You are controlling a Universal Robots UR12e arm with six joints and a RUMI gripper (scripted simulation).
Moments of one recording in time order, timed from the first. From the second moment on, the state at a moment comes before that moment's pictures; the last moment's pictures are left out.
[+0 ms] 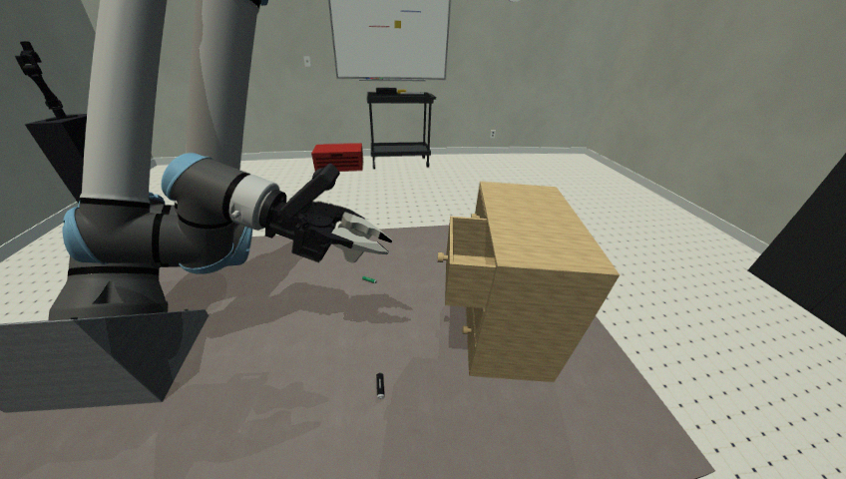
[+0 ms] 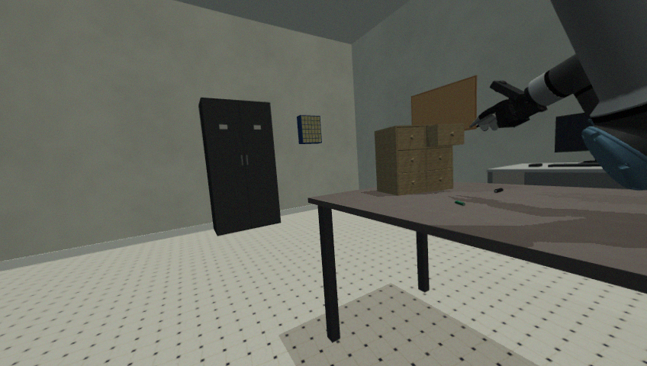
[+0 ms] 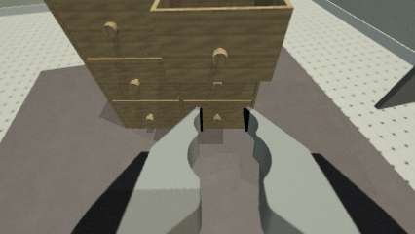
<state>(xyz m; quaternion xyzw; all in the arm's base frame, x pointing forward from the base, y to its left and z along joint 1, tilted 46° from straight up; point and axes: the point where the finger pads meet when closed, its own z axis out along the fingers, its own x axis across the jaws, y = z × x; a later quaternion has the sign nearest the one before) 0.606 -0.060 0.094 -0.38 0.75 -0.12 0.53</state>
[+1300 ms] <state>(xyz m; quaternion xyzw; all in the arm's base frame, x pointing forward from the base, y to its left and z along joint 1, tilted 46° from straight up) 0.603 -0.063 0.097 -0.40 0.75 -0.11 0.52</state>
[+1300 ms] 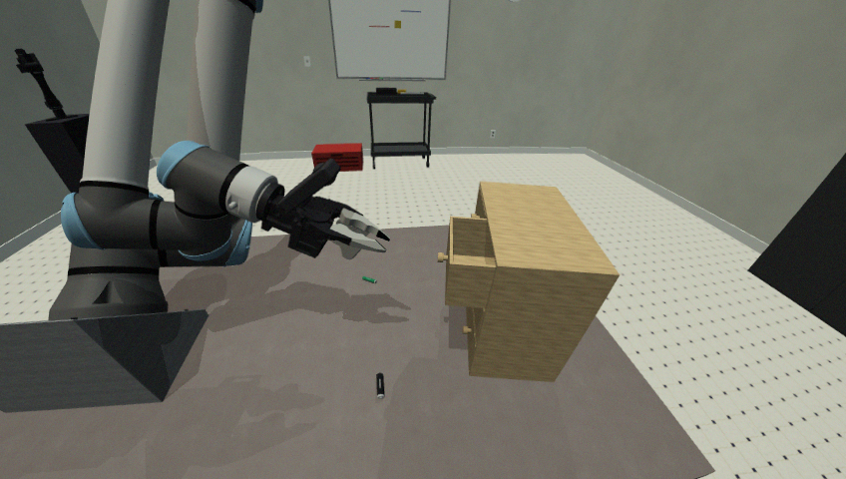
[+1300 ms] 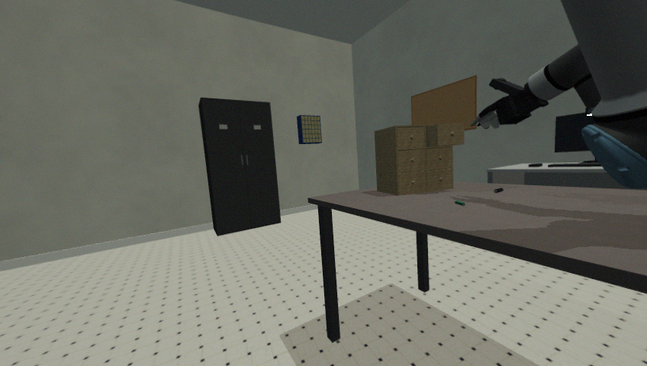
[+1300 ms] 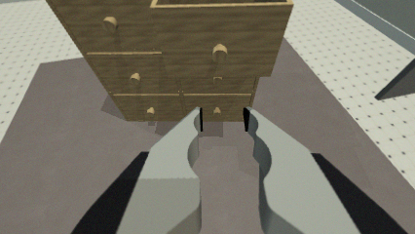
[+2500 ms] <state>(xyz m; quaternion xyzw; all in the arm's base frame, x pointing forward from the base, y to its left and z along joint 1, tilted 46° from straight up) 0.597 -0.069 0.104 -0.42 0.75 -0.07 0.50</state>
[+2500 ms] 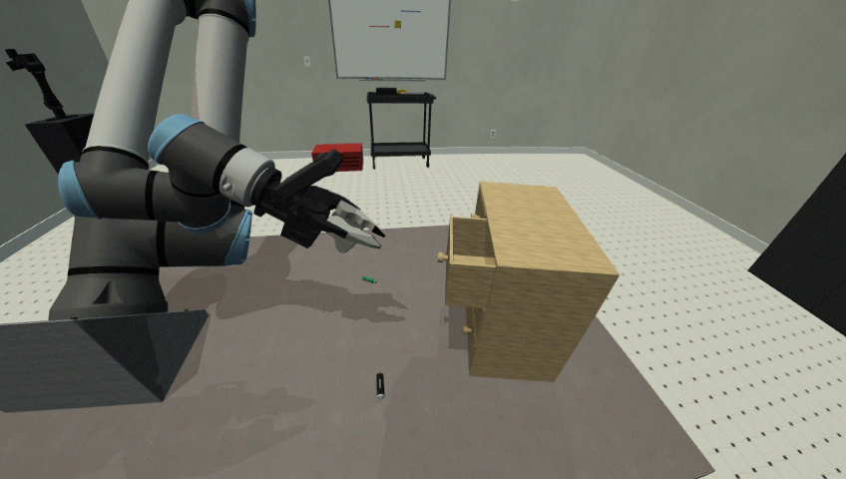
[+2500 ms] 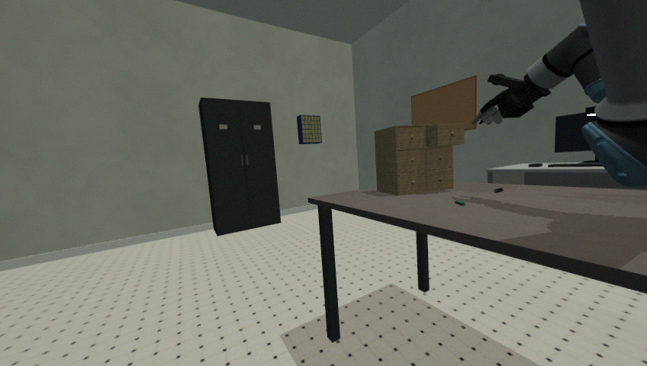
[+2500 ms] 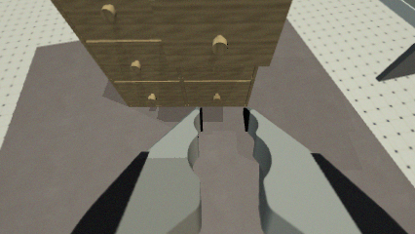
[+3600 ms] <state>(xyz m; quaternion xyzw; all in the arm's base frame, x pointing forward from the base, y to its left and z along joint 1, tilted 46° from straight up) 0.587 -0.077 0.116 -0.46 0.76 -0.01 0.46</state>
